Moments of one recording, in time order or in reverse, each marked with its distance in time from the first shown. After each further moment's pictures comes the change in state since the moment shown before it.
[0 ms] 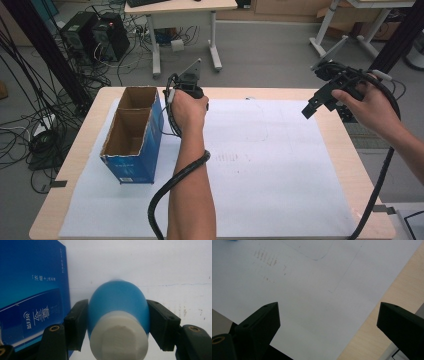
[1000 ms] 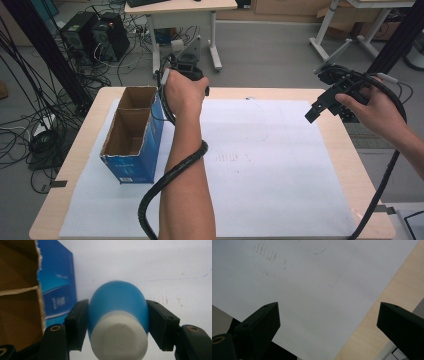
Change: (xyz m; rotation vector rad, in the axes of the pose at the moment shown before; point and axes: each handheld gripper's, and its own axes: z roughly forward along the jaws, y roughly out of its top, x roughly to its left) left arm 0.008 -0.011 -0.083 -0.031 -0.014 0.035; right arm 0.004 -0.010 -0.003 0.012 -0.008 0.004
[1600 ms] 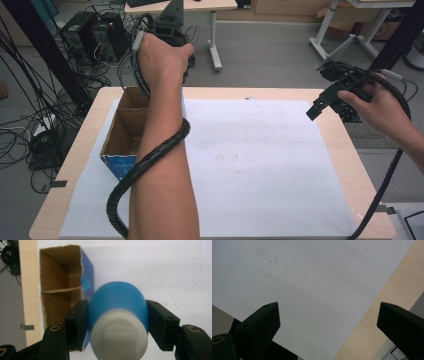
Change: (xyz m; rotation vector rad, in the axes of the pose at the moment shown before) left arm 0.032 -0.018 -0.081 -0.080 0.019 -0.038; right arm 0.006 0.000 -0.011 -0.010 -0.008 0.010
